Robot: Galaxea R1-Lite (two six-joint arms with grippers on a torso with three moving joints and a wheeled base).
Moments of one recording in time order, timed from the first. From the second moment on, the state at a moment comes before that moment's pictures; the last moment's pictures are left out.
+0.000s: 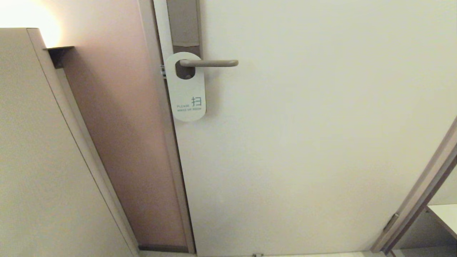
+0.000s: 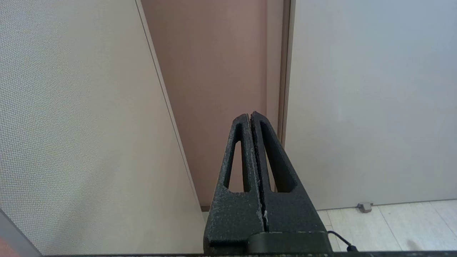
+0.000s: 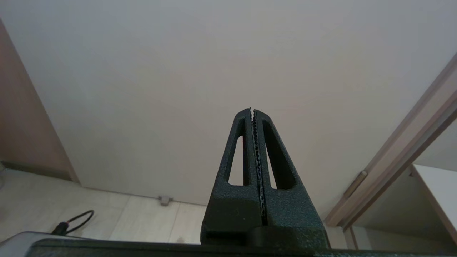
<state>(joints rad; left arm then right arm) 0.00 0.00 -0.01 0.04 -0.01 0.06 0.01 0.06 0.00 0.00 0.05 -0.09</state>
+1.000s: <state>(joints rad) 0.00 0.00 -0.01 0.04 -0.01 0.06 0.00 0.00 0.00 0.00 0.05 -0.09</state>
